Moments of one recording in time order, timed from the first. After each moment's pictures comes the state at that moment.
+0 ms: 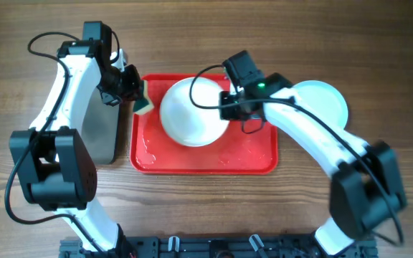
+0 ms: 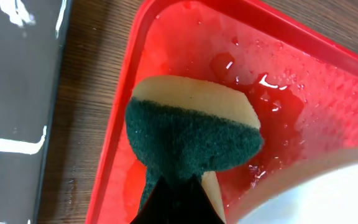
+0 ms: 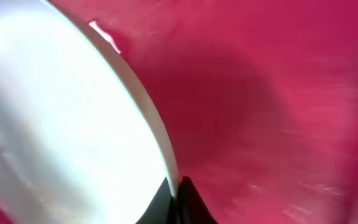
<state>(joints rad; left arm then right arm) 0.00 1.93 1.54 -1.06 0.28 -0.32 0.52 1.75 1.32 -0.79 -0.04 0.48</state>
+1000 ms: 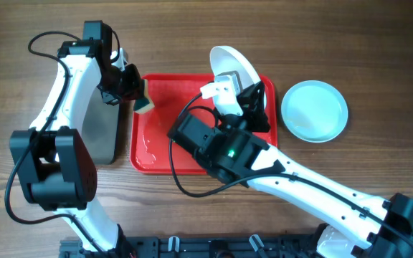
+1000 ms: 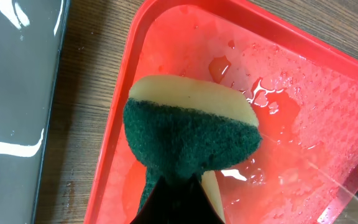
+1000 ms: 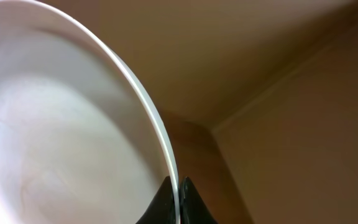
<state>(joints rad) 0.00 1.93 1.54 -1.05 0.29 -0.32 1.00 1.57 1.32 -0.88 1.45 0.39</state>
